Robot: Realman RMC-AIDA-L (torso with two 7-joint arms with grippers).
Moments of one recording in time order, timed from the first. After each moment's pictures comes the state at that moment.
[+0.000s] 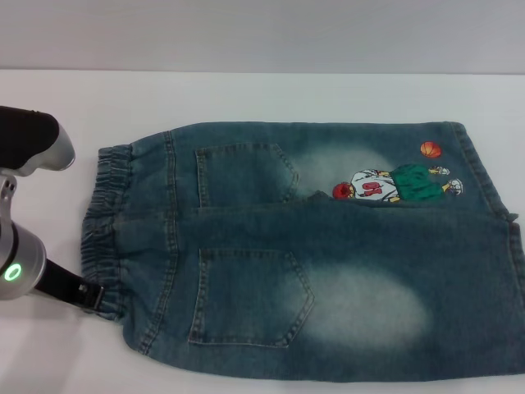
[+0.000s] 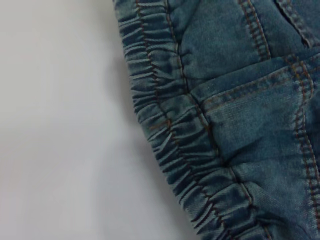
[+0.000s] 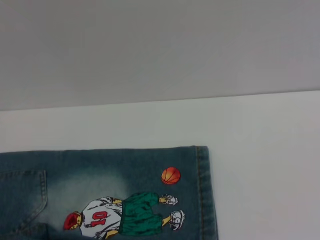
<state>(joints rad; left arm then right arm) -0.26 -2.06 -1.49 -1.69 2.80 -1.59 -0.02 0.11 2.04 2.32 1.76 -2.26 1.58 -0.57</state>
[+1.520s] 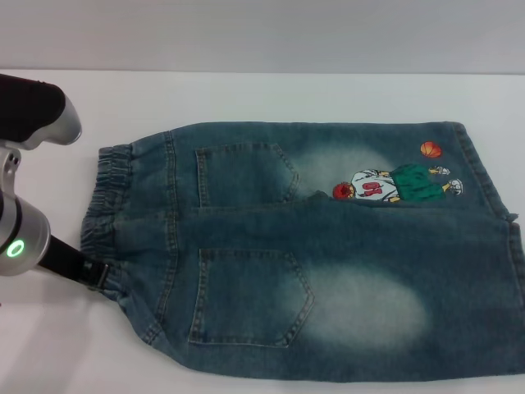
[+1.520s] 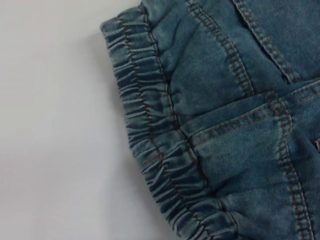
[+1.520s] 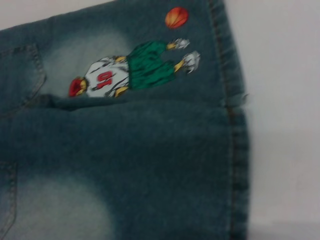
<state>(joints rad) -0.31 -2.06 -1.51 -1.73 2.82 -1.62 -0.01 0.09 2.08 2.22 1.62 -2.40 1.74 -0.46</state>
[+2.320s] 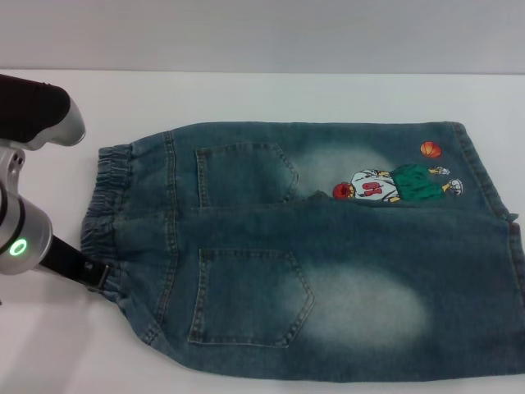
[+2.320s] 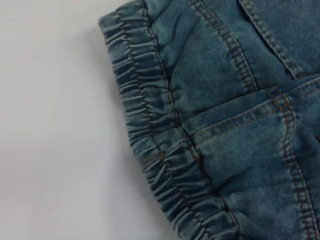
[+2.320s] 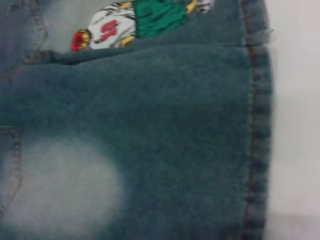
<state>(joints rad) -0.33 -2.06 -1.51 -1.70 2.82 -1.62 -0.01 0.06 2.07 2.13 1.58 -2.40 1.74 -0.40</state>
